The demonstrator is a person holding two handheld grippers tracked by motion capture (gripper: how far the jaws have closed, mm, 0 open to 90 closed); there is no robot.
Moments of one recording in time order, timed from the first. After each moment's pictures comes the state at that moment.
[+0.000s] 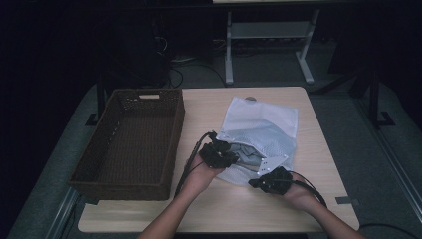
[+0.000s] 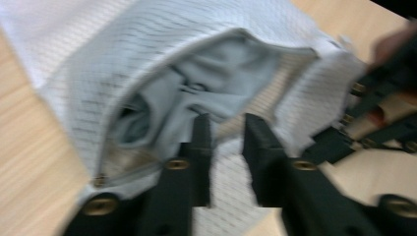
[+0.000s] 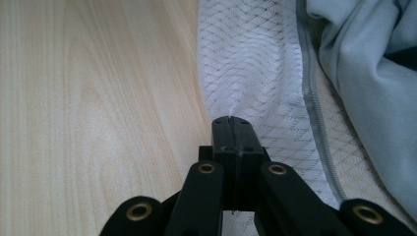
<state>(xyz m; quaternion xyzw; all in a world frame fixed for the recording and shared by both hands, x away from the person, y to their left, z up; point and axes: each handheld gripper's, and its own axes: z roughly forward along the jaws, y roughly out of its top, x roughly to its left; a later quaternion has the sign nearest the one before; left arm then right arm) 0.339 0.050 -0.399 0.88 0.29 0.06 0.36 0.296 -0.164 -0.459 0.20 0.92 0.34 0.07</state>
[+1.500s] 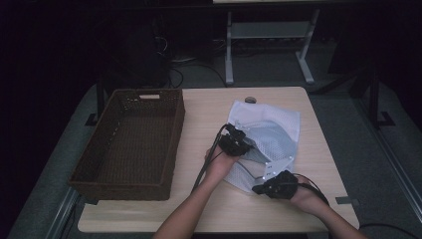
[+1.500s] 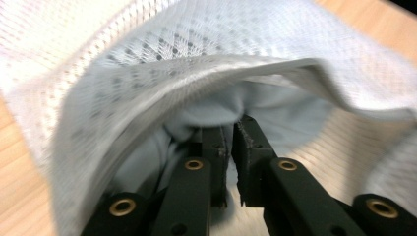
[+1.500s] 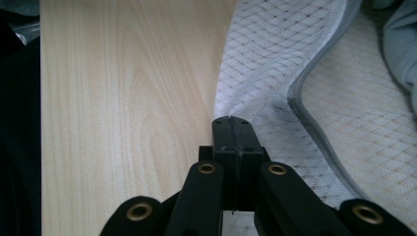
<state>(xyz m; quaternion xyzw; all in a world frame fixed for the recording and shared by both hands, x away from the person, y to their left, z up) 0.388 0.009 -0.425 0.87 0.32 0.07 0.37 0.283 -0.175 -0.450 0.18 0.92 0.34 0.03</state>
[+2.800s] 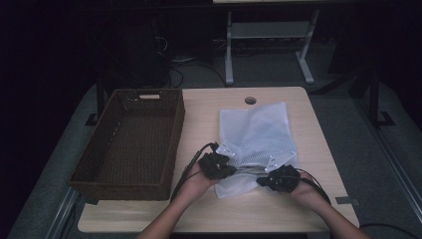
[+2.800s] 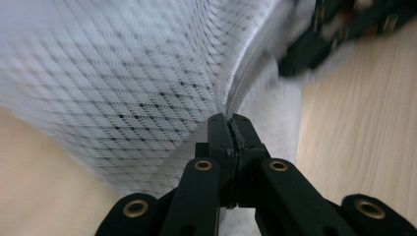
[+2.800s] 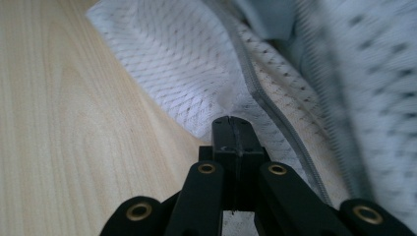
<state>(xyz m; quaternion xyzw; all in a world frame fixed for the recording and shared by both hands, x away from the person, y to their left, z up) 0.324 0.055 -0.431 0.92 0.22 0.02 0.33 0.299 -0.185 -0.457 0.24 0.91 0.32 0.06</state>
